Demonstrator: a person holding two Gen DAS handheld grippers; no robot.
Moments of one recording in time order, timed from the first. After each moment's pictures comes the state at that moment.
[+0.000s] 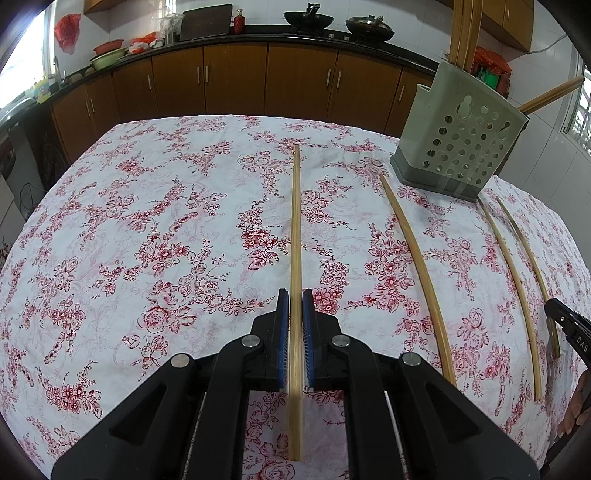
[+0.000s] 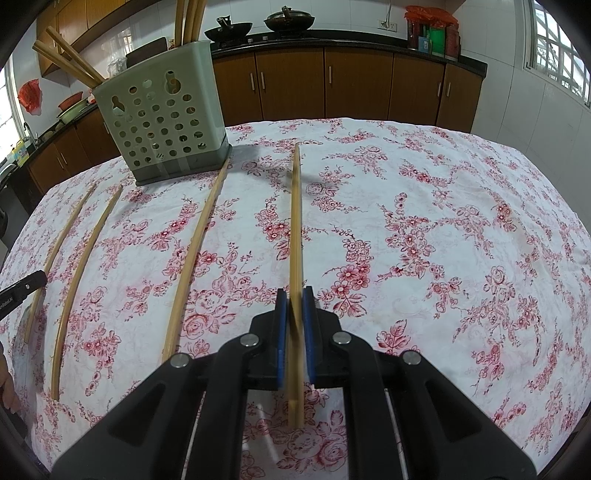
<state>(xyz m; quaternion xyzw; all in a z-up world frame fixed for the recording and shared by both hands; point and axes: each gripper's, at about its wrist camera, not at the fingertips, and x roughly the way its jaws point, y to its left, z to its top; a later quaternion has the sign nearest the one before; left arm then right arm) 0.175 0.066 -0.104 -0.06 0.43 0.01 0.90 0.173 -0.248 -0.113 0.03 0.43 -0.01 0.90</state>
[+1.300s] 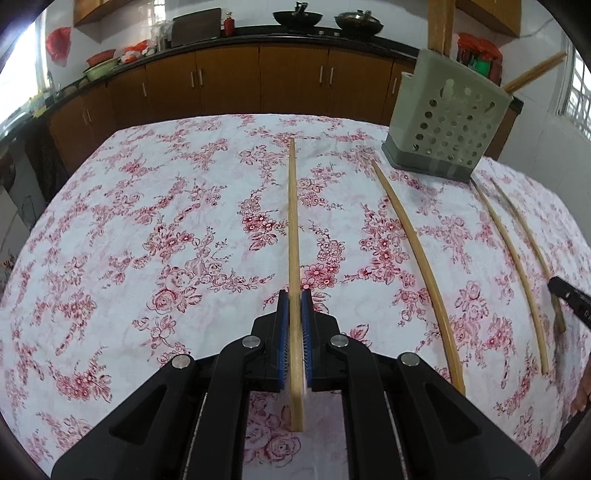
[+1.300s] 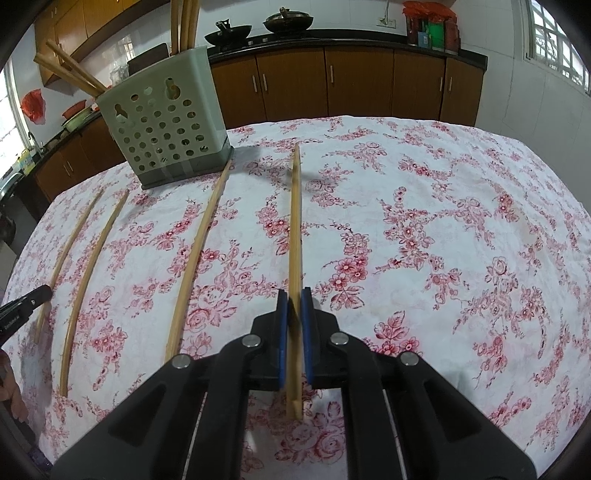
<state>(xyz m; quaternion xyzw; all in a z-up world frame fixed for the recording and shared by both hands) 0.157 0.060 -0.099 -0.02 0.43 0.01 0.90 0.166 -0.258 -0.108 0.05 0.42 0.00 0.90</state>
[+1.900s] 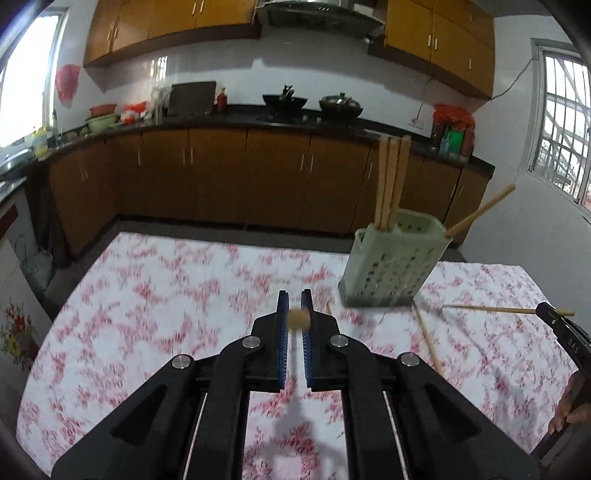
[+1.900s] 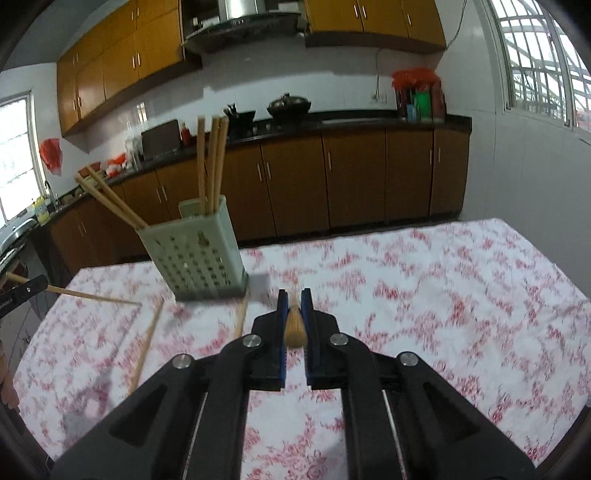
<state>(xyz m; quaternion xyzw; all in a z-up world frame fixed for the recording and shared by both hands) 0.159 0.059 0.033 -0.05 0.28 -0.03 0.96 0.145 -0.271 0.006 0.07 0.26 0.00 0.96</state>
